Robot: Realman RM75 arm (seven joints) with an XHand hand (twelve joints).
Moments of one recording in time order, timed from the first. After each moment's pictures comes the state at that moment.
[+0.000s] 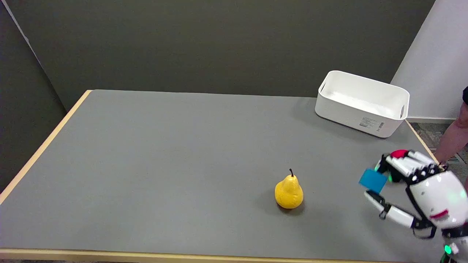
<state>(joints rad) -0.65 -0.79 -1.95 1.01 0.81 1.78 0.10</state>
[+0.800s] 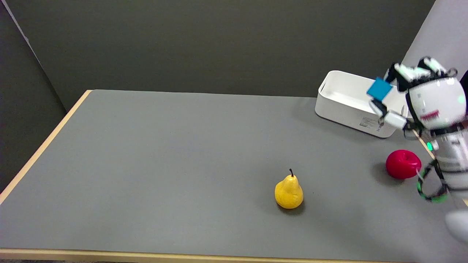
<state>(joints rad) -0.34 -0.66 -1.65 1.11 0.80 1.37 0.07</state>
